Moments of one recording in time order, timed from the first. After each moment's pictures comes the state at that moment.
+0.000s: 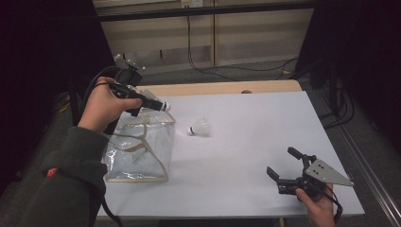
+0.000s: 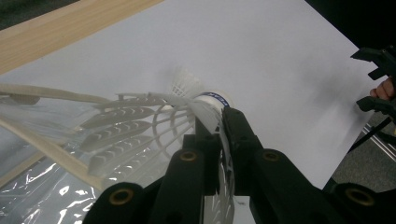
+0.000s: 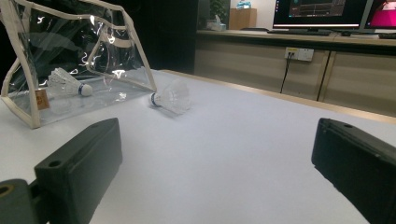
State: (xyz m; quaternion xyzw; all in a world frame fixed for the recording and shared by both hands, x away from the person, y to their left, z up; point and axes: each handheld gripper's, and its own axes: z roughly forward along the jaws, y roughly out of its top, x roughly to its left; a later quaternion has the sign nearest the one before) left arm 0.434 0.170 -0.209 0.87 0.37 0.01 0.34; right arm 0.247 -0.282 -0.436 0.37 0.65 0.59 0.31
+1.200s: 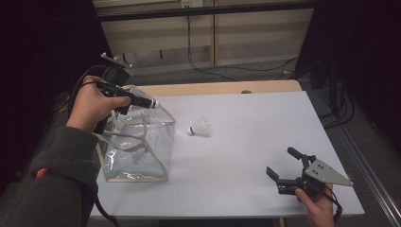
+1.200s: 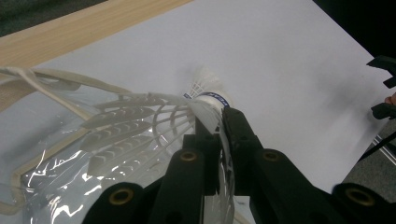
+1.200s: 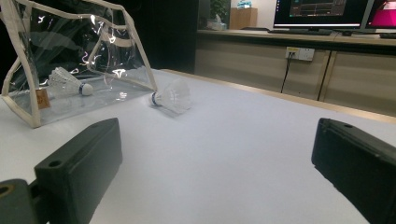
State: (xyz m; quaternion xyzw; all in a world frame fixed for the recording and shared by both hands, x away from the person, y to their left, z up) left arm 0.437 0.196 -0.204 0.85 0.39 0.03 0.34; right arm 0.247 -0.281 -0.436 0.37 0.65 0.58 0.31
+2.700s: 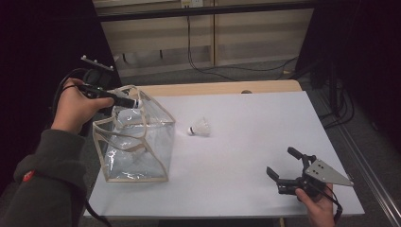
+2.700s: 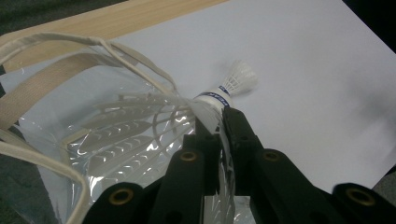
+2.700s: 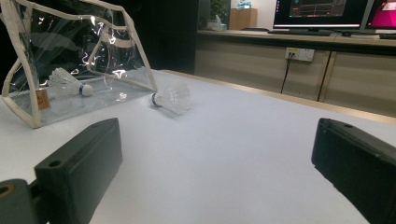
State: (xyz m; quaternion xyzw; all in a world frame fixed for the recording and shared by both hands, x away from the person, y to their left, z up) left arm 0.438 0.236 -0.208 0.83 0.44 0.06 0.33; right arm 0.247 -0.281 -0.436 0.36 0.65 0.59 0.31
